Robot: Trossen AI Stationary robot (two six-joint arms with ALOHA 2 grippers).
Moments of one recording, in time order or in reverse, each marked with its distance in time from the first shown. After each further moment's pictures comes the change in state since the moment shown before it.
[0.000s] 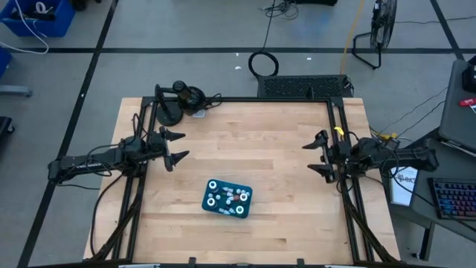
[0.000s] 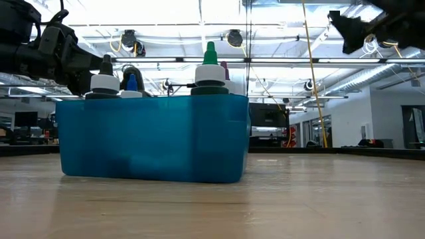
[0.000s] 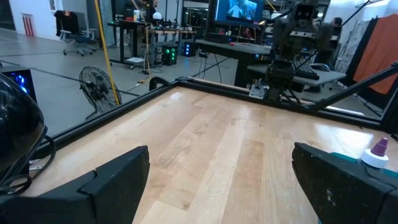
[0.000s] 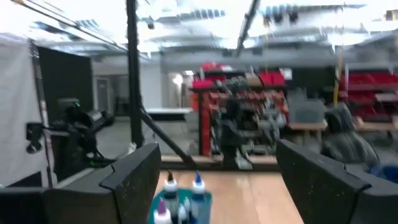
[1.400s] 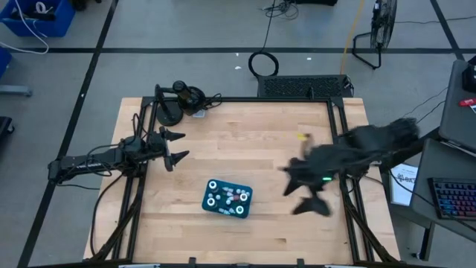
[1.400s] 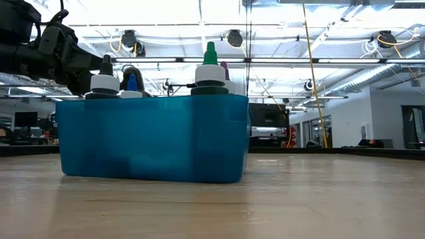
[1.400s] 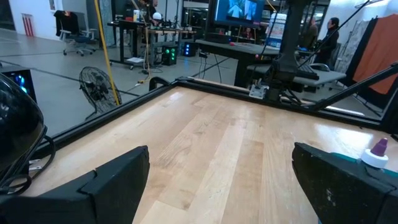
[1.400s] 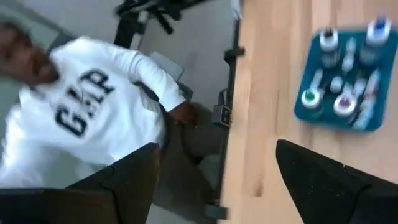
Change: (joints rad) left arm 0.000 0.000 0.000 0.001 0.000 0.000; right arm 0.381 1.277 1.727 -1.399 -0.178 0.479
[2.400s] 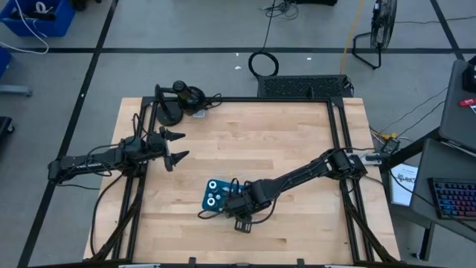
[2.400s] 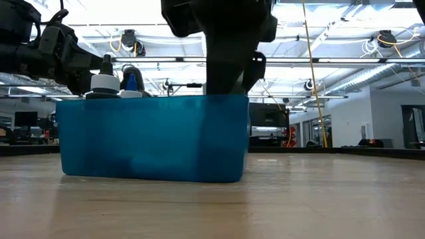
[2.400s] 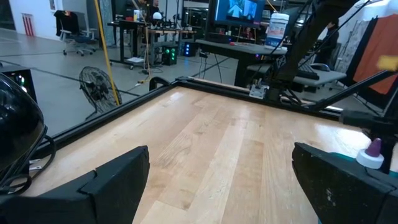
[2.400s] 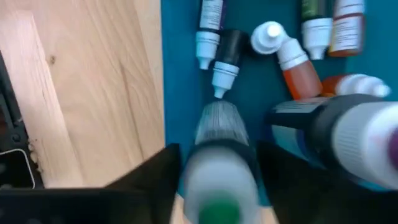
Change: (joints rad) left arm 0.000 0.000 0.000 0.000 0.000 0.000; right arm -0.050 0.748 0.045 0.103 0.231 0.061
